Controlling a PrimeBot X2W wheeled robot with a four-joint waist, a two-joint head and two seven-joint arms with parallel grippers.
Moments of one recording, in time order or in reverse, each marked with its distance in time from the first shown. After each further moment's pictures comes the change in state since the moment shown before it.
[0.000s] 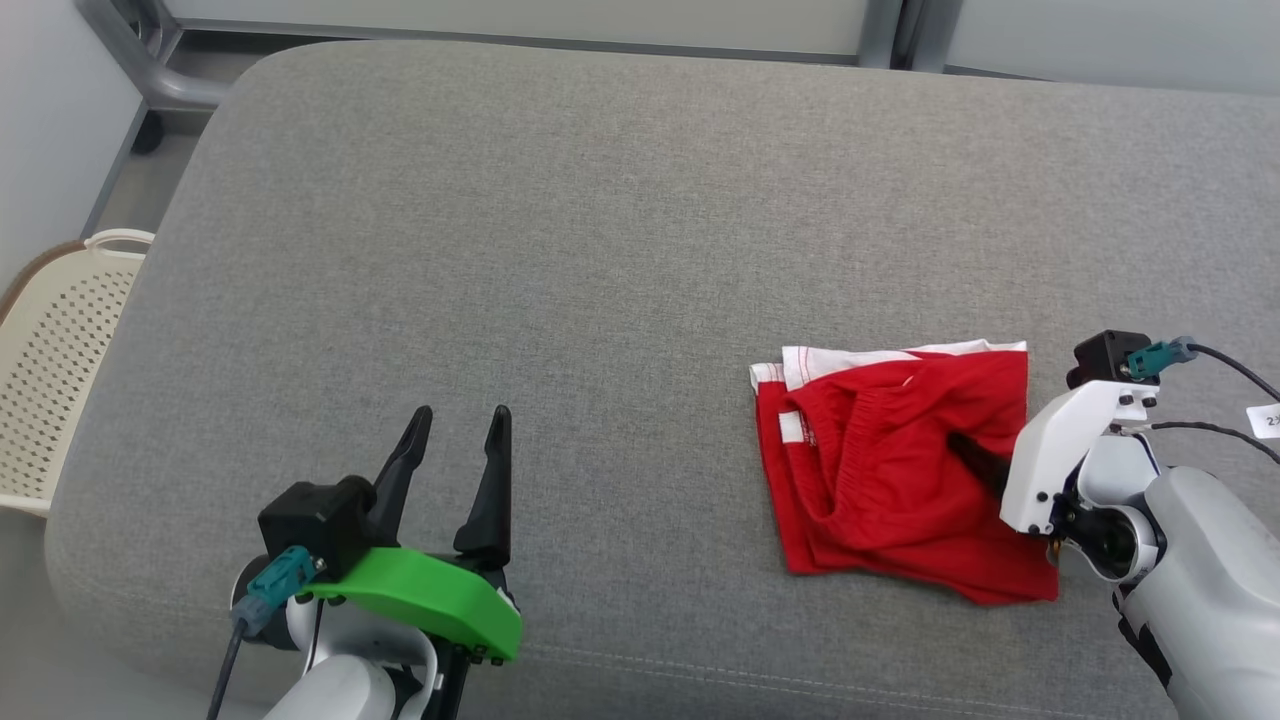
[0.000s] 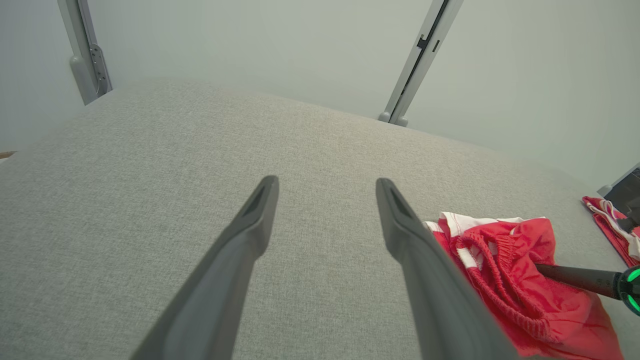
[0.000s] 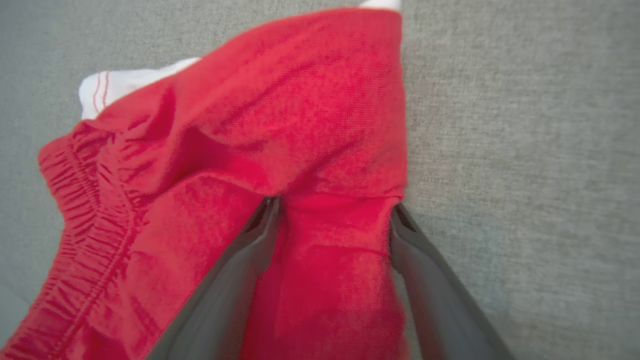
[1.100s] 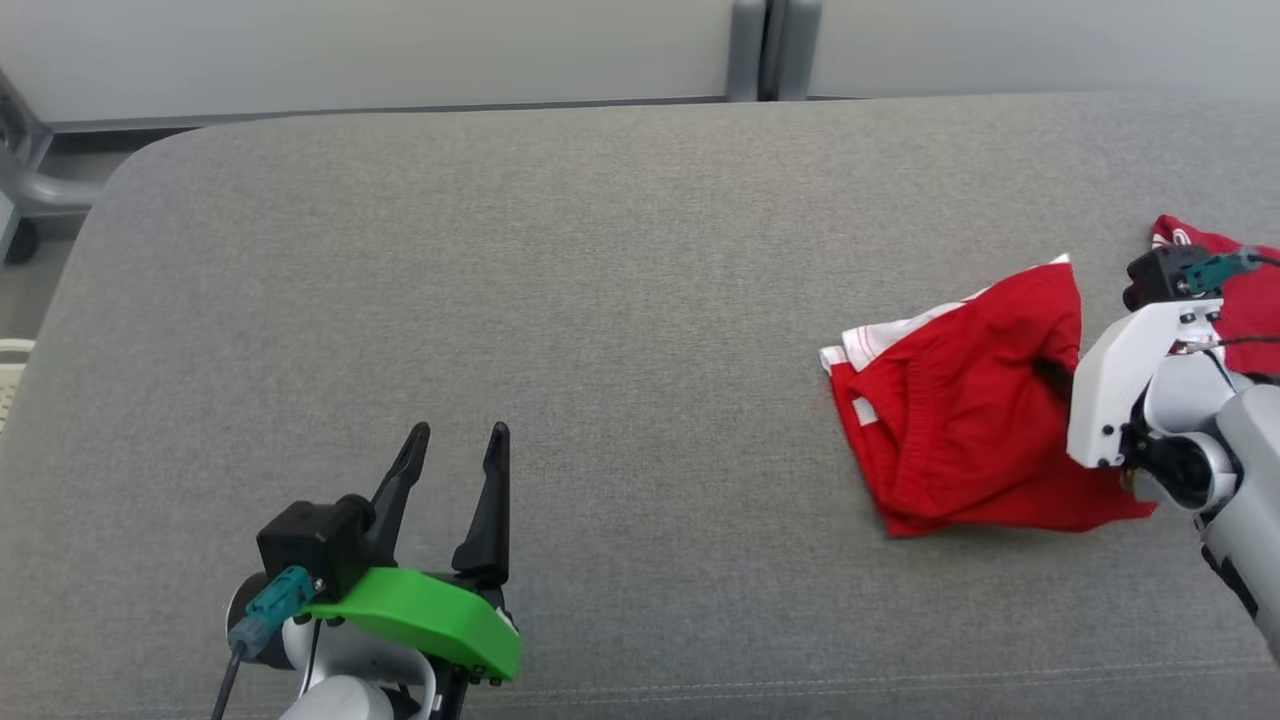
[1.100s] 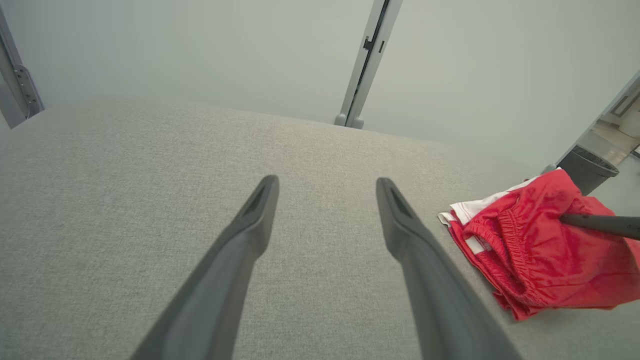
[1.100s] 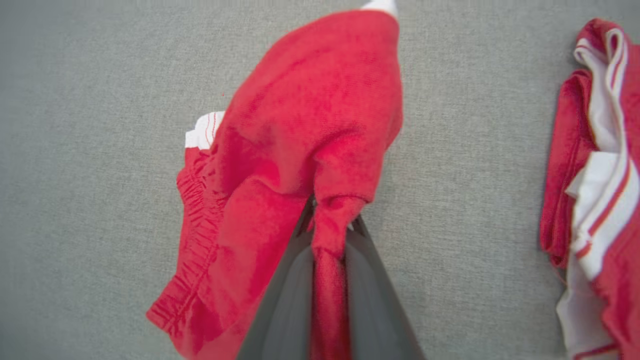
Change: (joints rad) left arm 0.029 0.022 -0.013 -0.036 0.006 0.026 0.000; right arm -0.120 -0.171 0.149 -0.038 0.054 0.000 -0.004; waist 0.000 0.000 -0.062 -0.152
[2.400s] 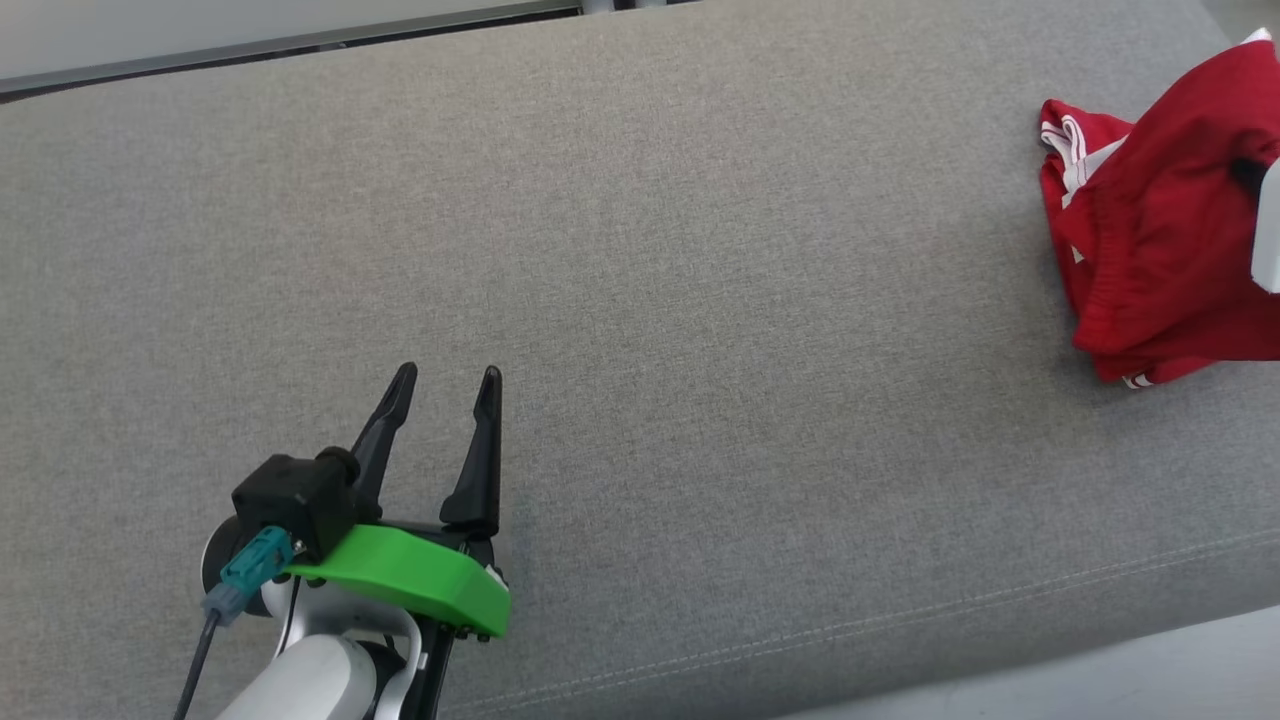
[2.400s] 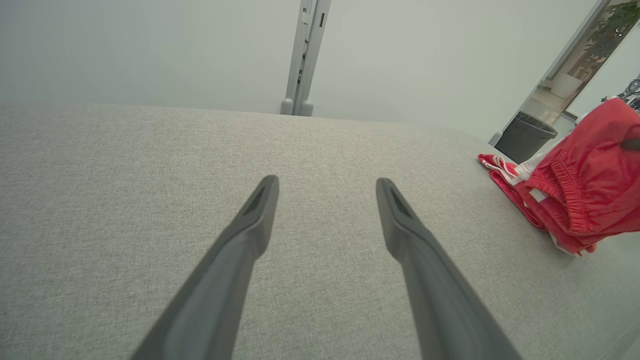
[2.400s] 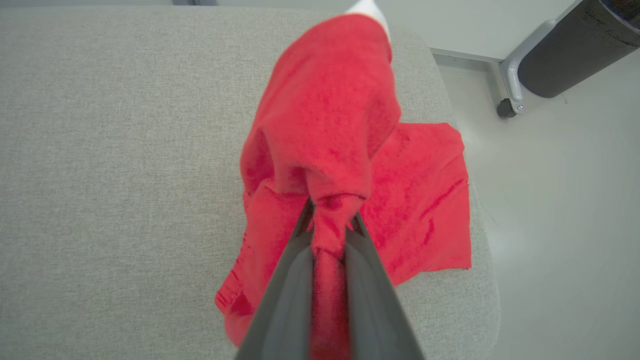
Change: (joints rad) left arm -0.070 0.029 0.003 -0.051 0.022 0.007 0.018; right arm -0.159 -0.153 -0.207 -0.177 -0.208 0.000 0.230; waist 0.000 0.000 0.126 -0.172
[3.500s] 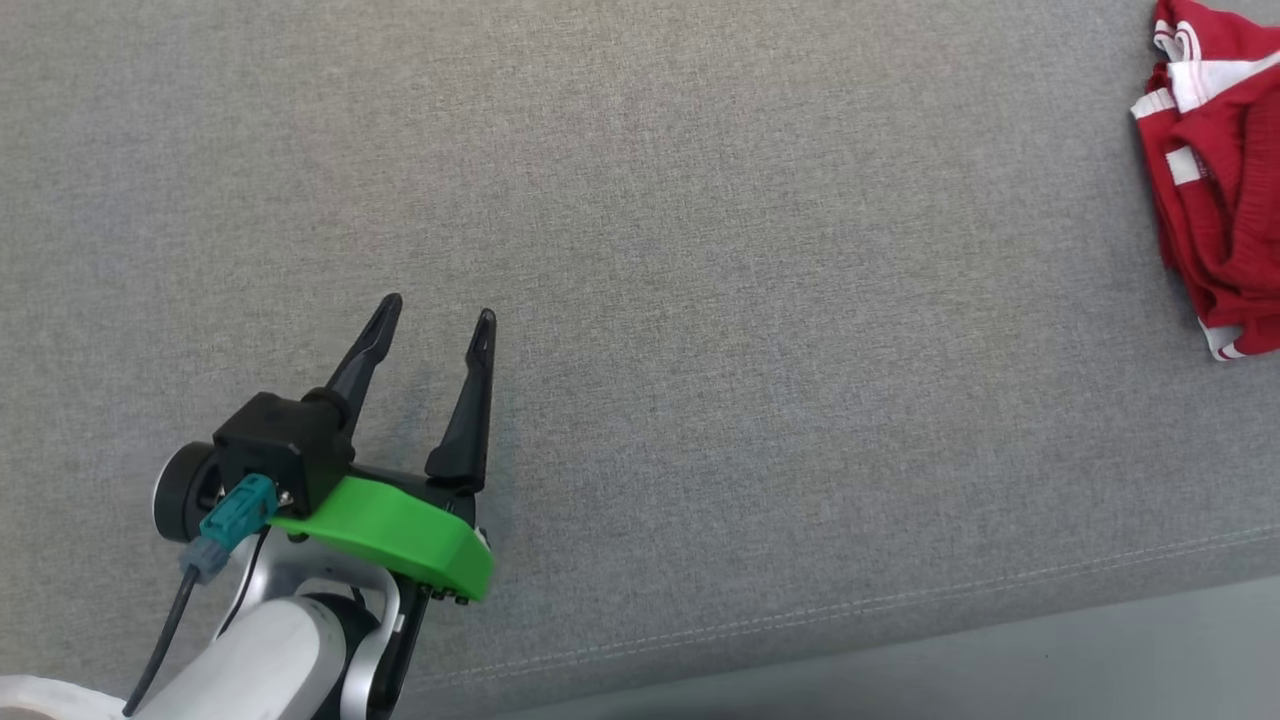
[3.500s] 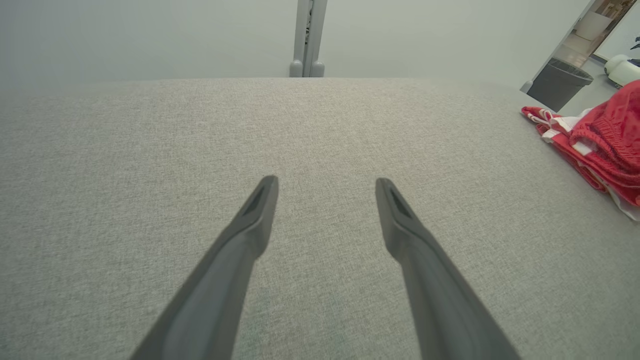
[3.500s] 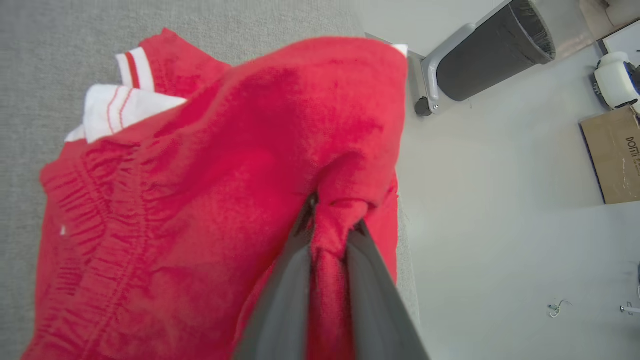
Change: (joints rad) left arm -0.105 0.094 -0.027 -0.113 0.080 0.036 0.123; right arm -0.173 -0.069 0.088 0.421 -0.216 0.001 -0.386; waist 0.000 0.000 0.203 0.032
